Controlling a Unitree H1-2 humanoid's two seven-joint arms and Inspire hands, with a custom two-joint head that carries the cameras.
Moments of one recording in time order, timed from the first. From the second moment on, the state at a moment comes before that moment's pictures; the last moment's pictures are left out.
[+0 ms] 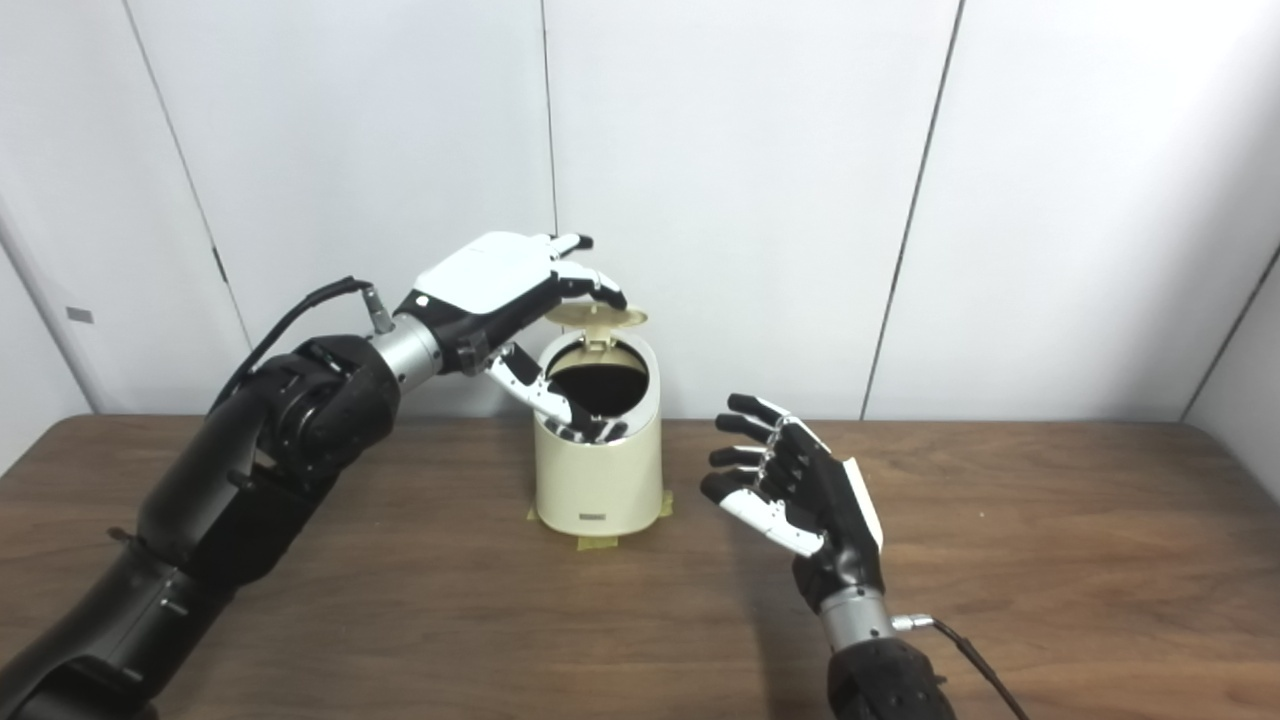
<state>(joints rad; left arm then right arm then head) -0.88 0.38 -0.39 0.12 0.71 -0.06 -0.41 -0.30 -0.02 -0.05 0.08 0.09 -0.05 0.04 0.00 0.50</state>
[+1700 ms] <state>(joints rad) -0.72 0.39 -0.42 0.13 0.79 -0.11 -0.36 -0.30 -0.01 -0.04 0.05 0.07 -0.04 0.02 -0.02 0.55</state>
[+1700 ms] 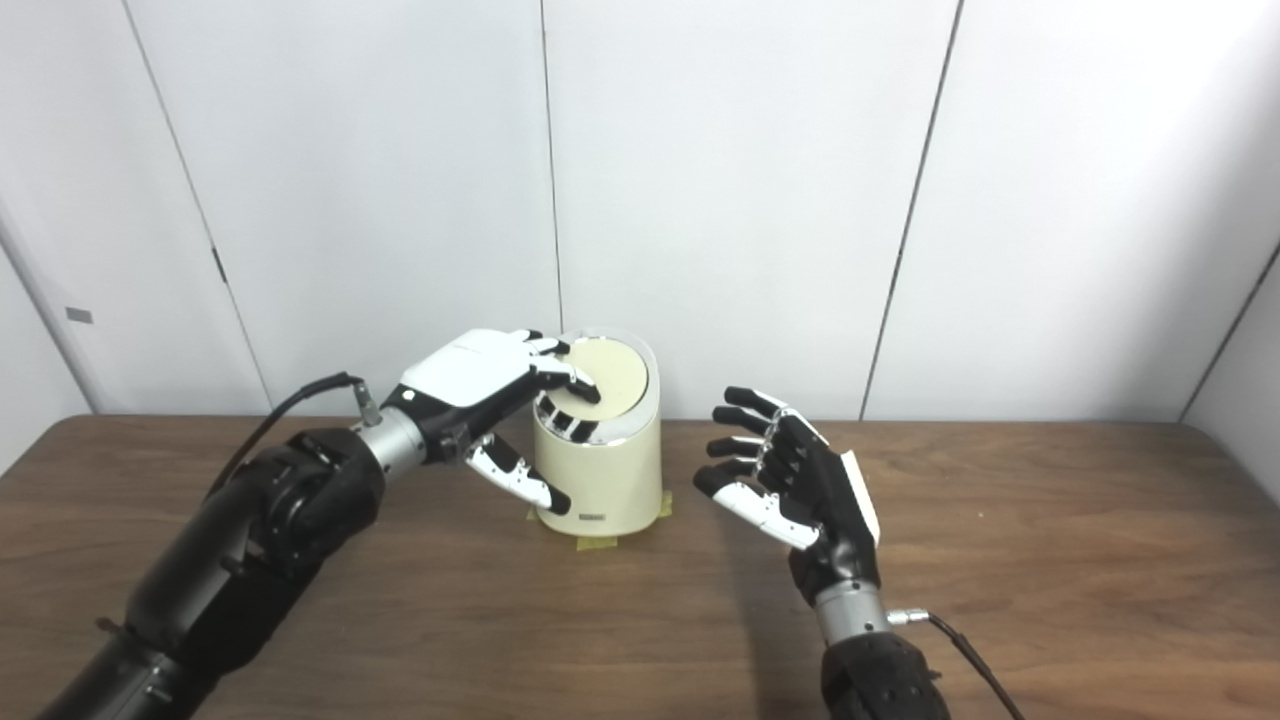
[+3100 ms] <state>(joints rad) -0.33 0.25 0.07 0.09 0.01 -0.07 -0.23 -0.30 -0.02 -0.05 0.04 0.07 -0.03 0.02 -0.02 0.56</state>
